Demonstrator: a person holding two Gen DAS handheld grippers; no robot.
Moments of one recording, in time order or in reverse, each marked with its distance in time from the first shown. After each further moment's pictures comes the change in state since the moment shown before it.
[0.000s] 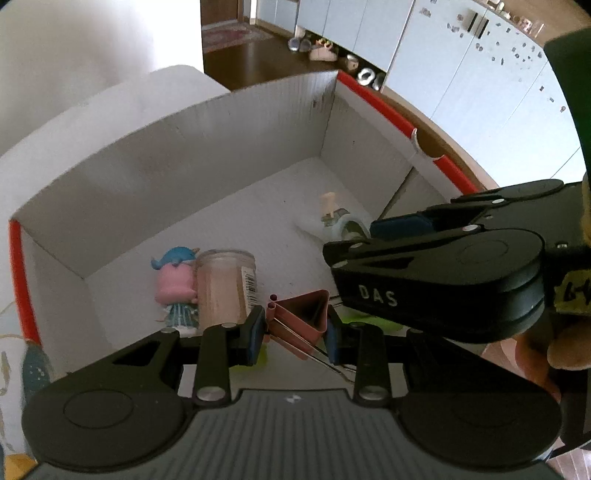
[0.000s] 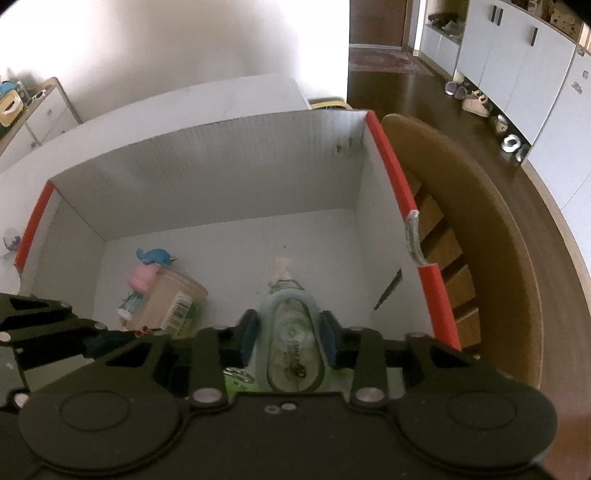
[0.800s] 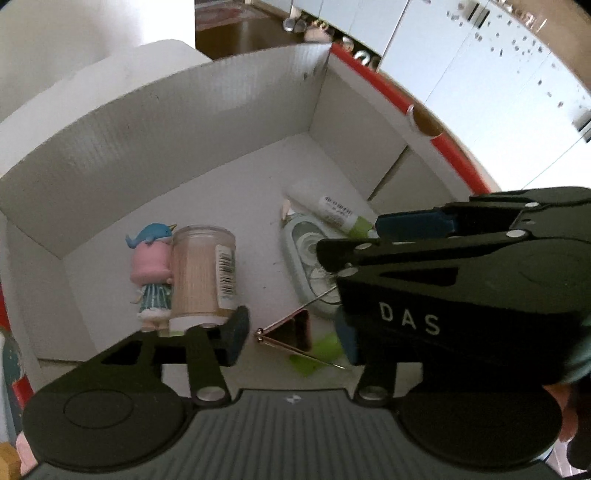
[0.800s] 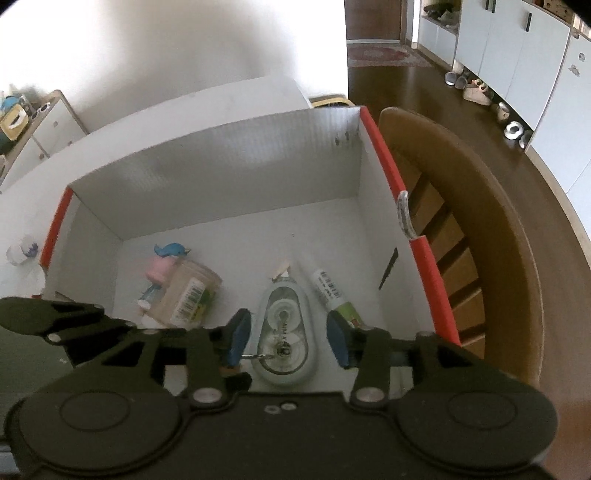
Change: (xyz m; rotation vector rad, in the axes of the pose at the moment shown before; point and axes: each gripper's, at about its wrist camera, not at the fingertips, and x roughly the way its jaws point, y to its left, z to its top) left arm 0.004 -0.001 -0.003 -0.026 0.049 -0.047; right arm -0.025 -0.007 -0.012 0.047 -0.017 0.055
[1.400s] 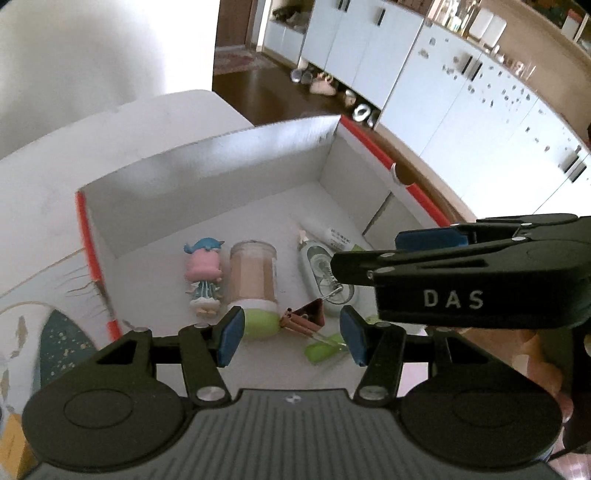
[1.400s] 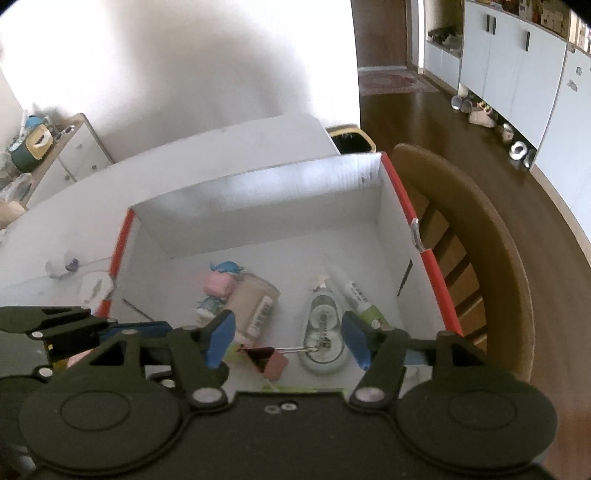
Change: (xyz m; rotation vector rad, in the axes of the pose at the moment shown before) left arm -0.073 0.023 -0.035 -0.046 -0.178 -0.018; right arm -0.060 0.028 -0.011 -0.005 -0.103 0.043
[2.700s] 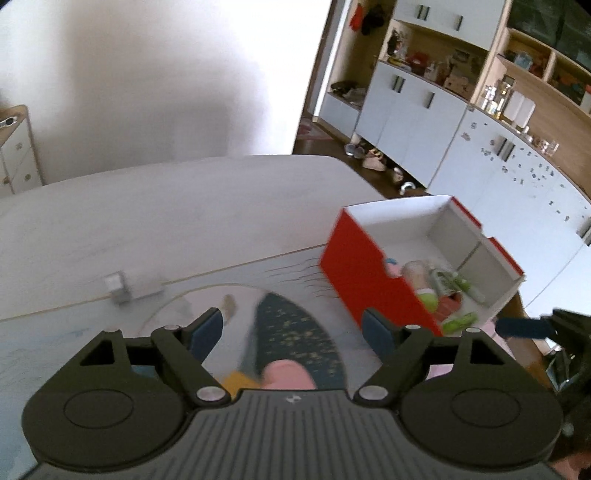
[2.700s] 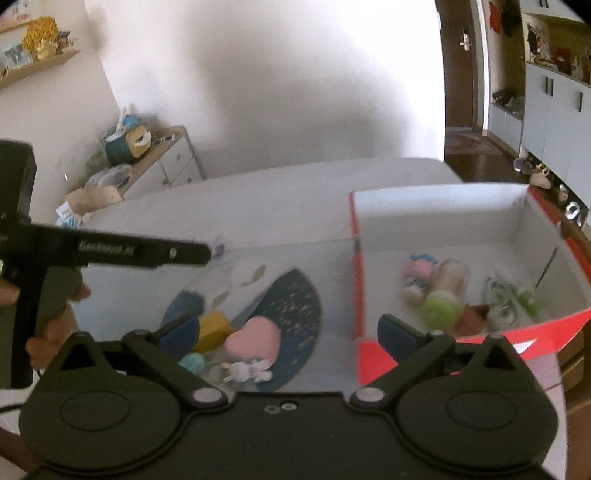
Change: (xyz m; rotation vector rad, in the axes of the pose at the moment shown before) left arm -0.141 0.196 -0.089 -0.113 -0.246 0.090; right arm -0.034 0.190 -0.089 -0.126 -0.163 0.148
